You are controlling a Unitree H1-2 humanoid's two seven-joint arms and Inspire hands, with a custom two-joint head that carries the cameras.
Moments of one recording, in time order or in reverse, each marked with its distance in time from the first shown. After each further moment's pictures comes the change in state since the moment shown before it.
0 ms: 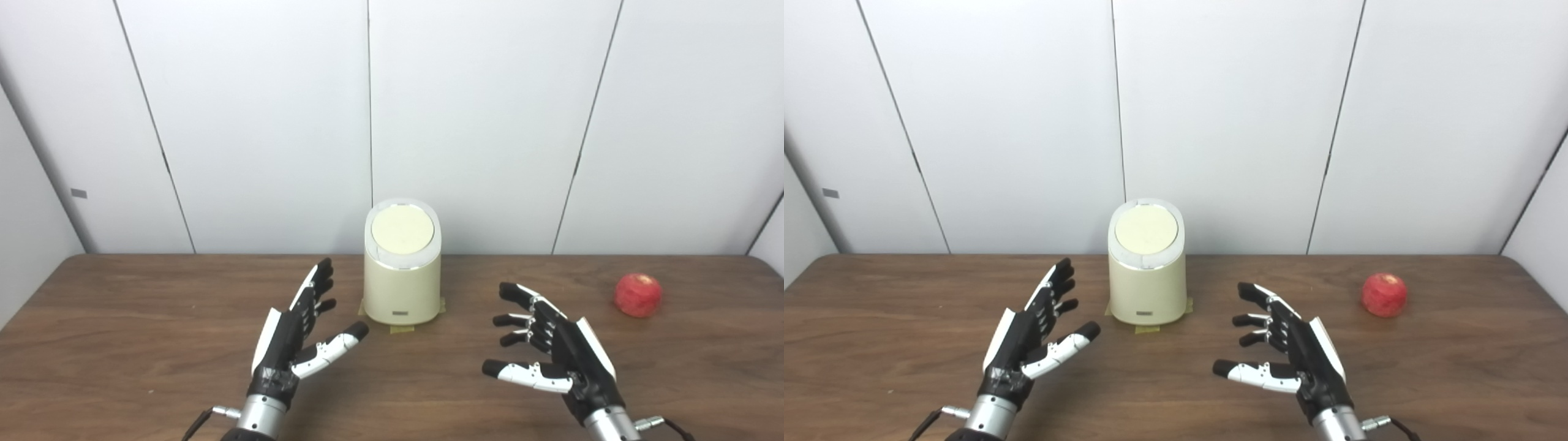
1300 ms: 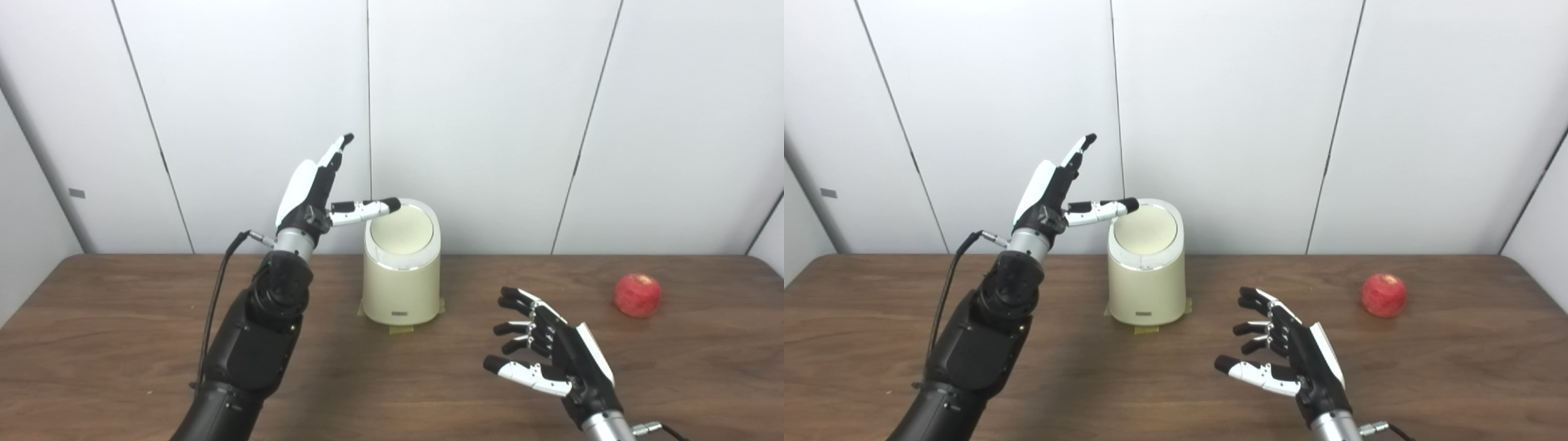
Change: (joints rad) left arm -0.572 0.089 -0.100 0.406 0.304 0.230 0.100; right arm 0.000 0.012 0.000 0.033 -0.021 -0.039 -0.029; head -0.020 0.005
